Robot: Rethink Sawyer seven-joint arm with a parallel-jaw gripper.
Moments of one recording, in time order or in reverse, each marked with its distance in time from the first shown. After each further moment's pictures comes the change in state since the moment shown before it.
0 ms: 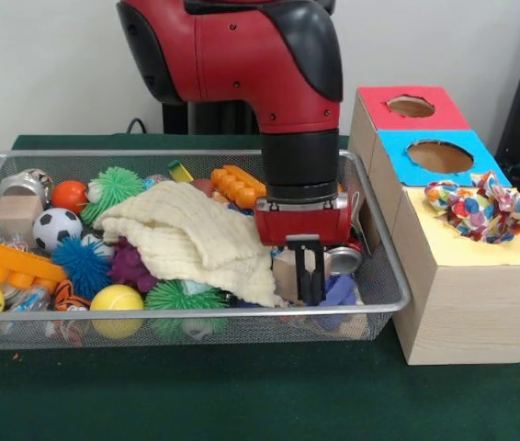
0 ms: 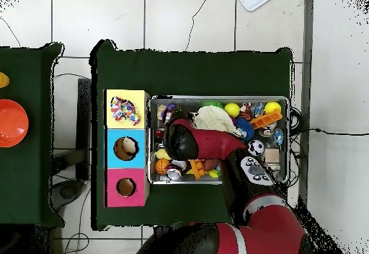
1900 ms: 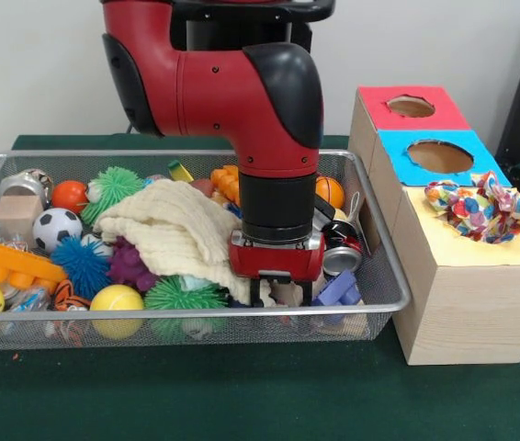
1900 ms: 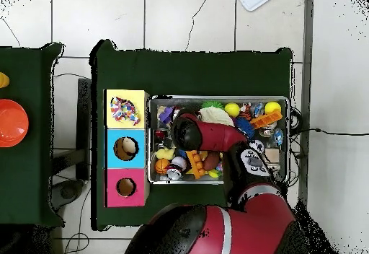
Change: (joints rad) arm 0.029 0.101 -0.065 -0.133 0.036 0.115 0.000
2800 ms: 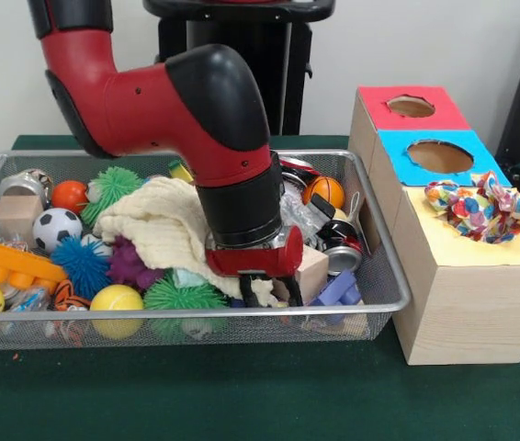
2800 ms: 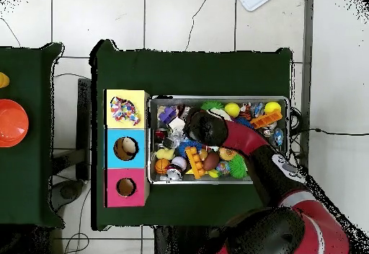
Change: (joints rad) arm -0.289 0.030 0.282 0.052 0.000 0.174 0.000
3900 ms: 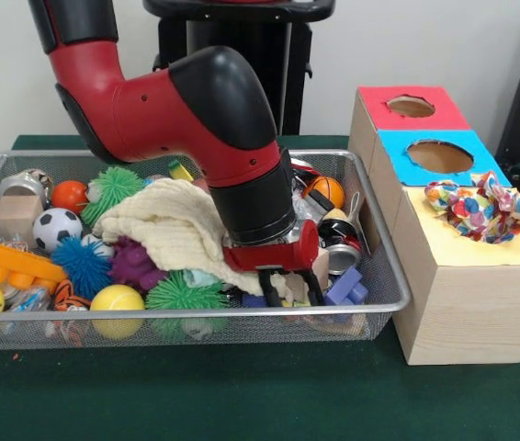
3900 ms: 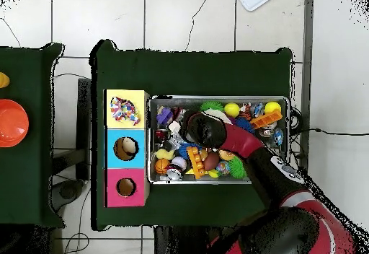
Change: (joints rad) arm -0.019 0.017 0.046 0.033 -0.003 0.002 0.000
